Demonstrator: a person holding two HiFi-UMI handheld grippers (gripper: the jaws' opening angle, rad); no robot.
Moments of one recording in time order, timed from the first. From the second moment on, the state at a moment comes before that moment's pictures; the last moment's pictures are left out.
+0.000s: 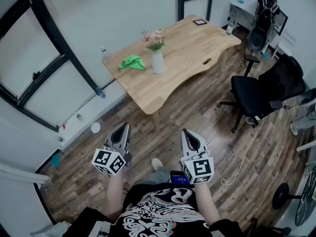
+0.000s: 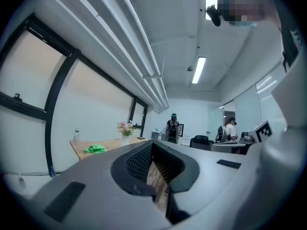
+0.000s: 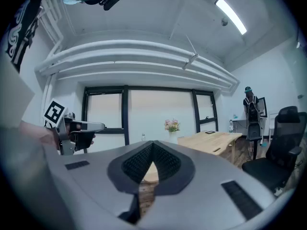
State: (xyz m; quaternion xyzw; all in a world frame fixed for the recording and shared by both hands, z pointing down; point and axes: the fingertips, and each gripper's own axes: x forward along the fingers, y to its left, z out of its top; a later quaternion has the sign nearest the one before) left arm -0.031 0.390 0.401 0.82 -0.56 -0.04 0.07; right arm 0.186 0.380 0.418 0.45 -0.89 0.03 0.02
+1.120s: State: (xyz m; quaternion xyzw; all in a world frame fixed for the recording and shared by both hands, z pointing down) left arm 0.022 0.319 0.409 0.85 -0.52 0.01 0.02; right arm 0.207 0.301 0.422 0.43 -0.90 0.07 0.00
